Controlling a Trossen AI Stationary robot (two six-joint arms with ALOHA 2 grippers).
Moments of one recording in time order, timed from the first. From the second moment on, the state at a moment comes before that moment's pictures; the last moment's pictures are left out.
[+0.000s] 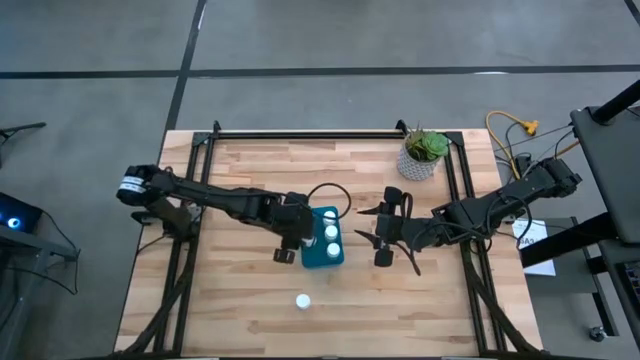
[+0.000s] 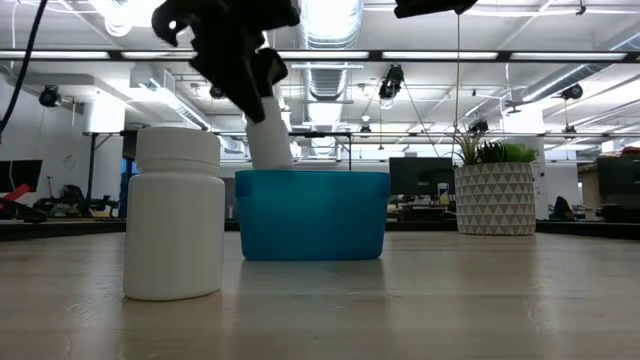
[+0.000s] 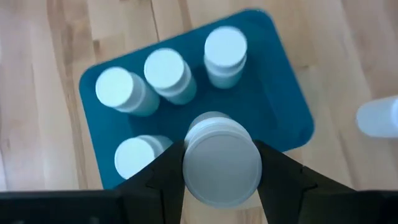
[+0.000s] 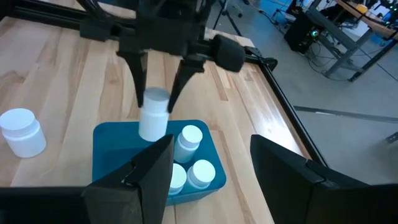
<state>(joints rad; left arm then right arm) -0.13 1.57 1.25 -0.69 -0.06 0.10 0.40 1.28 1.00 -0.28 0.63 0.05</state>
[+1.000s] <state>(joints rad) -0.05 1.78 1.26 -0.64 0.00 0.14 0.40 1.28 1.00 -0.28 0.63 0.05</state>
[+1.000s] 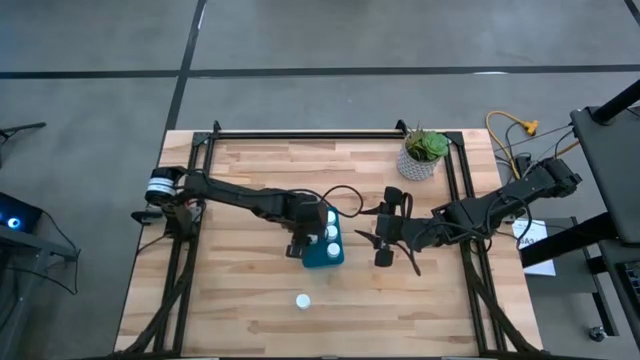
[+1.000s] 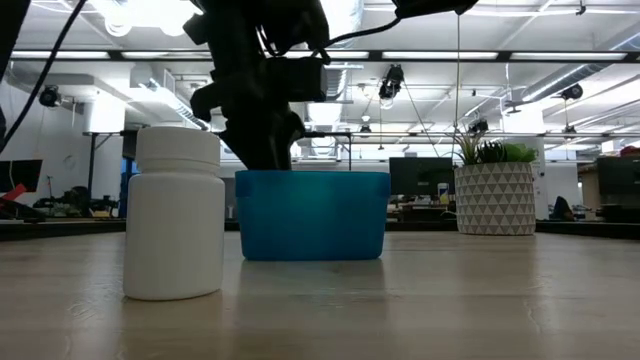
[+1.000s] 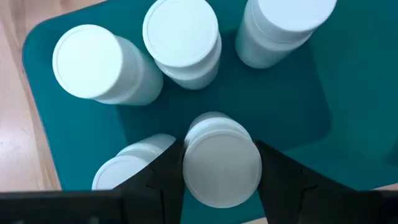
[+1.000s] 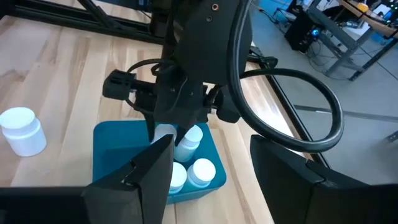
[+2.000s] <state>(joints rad) -0.06 1.73 1.27 -0.64 -0.06 0.11 0.40 1.28 1.00 -0.28 0.63 0.05</state>
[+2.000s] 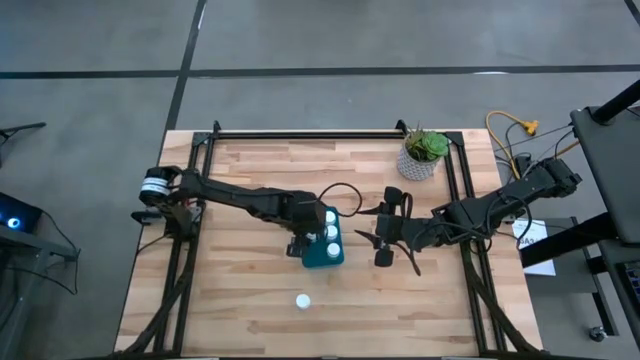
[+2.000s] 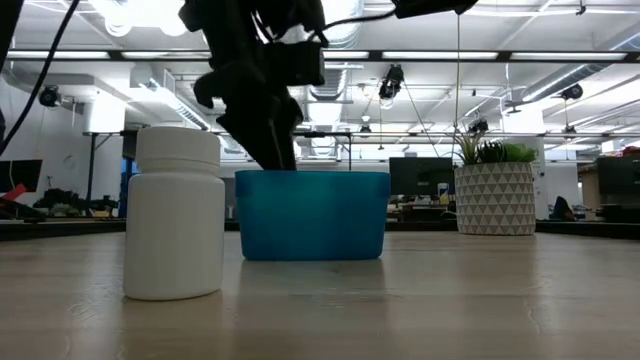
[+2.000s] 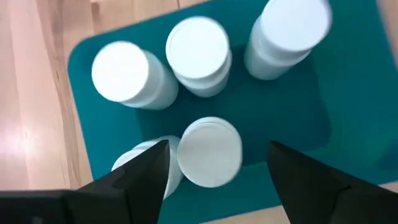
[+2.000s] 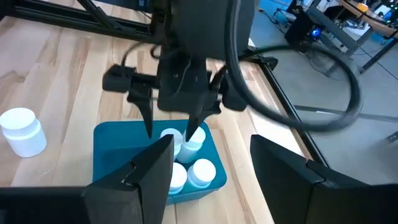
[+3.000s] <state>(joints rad) -0.37 1.59 1.26 -0.64 -0.01 -0.05 0.40 1.28 1.00 -0.28 0.63 0.05</state>
